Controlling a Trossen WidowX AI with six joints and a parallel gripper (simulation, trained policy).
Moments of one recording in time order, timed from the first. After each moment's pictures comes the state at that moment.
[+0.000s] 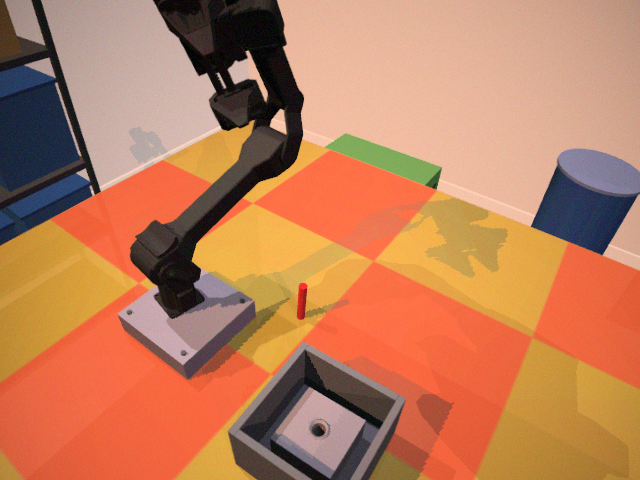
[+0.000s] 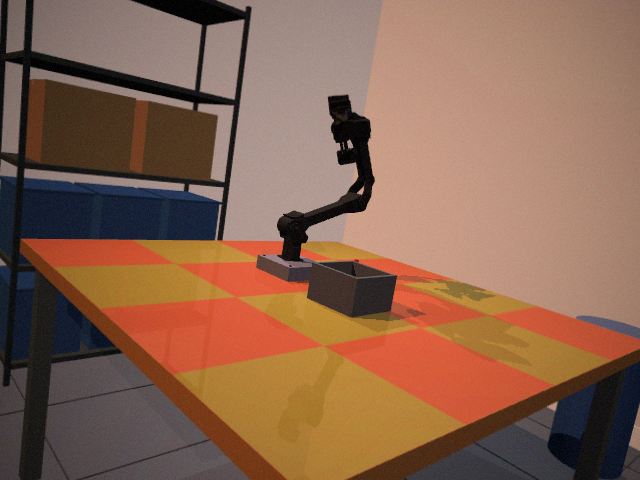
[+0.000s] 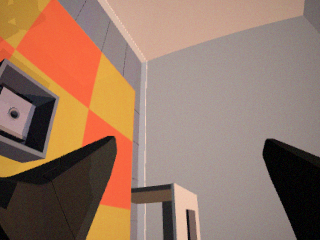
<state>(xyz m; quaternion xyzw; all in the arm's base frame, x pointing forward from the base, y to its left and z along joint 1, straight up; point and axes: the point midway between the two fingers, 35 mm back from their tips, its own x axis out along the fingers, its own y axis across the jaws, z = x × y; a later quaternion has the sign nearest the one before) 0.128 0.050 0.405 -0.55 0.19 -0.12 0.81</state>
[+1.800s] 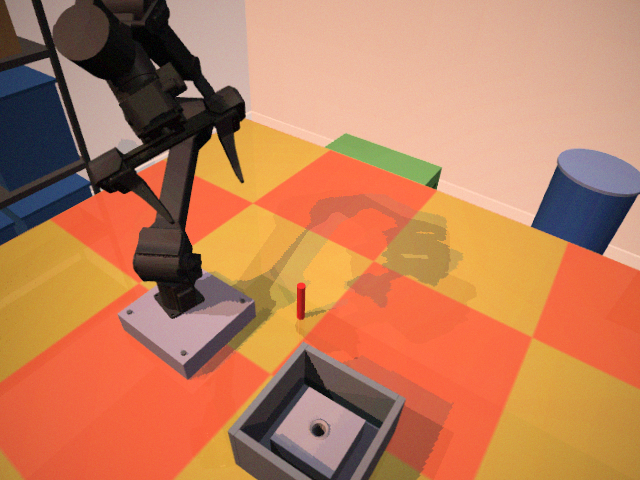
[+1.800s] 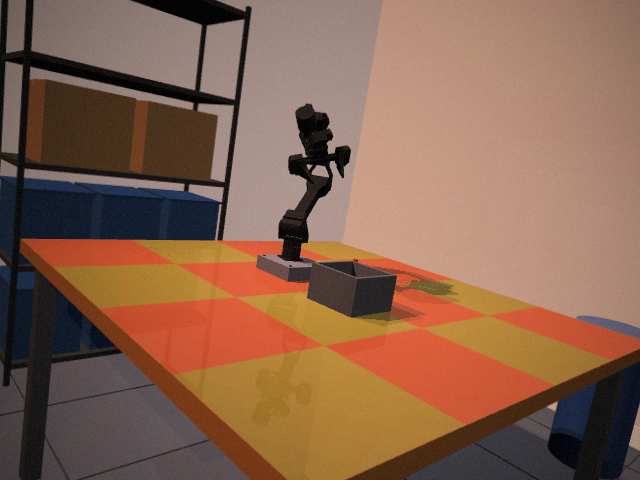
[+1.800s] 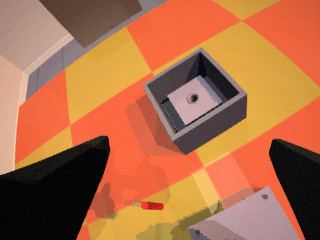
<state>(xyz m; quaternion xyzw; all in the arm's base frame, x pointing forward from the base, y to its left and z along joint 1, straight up) 0.109 0.012 0.291 0.19 0.34 -0.05 0.92</state>
